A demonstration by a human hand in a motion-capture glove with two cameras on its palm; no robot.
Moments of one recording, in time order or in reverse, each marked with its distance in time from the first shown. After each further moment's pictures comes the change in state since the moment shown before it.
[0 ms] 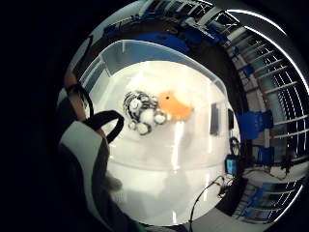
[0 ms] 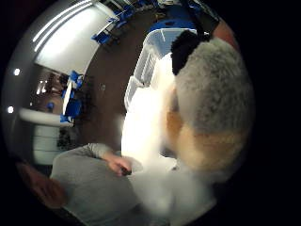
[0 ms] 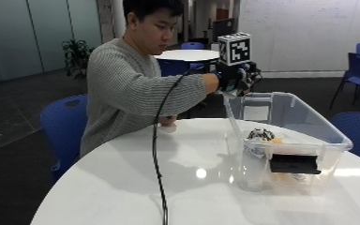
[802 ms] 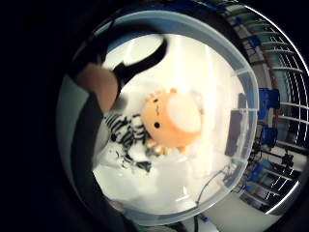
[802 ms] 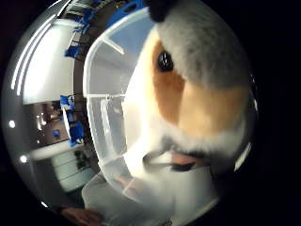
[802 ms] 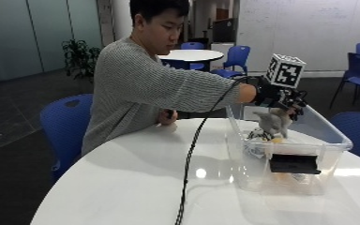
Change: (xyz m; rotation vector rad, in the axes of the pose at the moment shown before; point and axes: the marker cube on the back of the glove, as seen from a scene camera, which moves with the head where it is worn) arm 0.037 -0.119 0.085 -0.290 -0.060 0.288
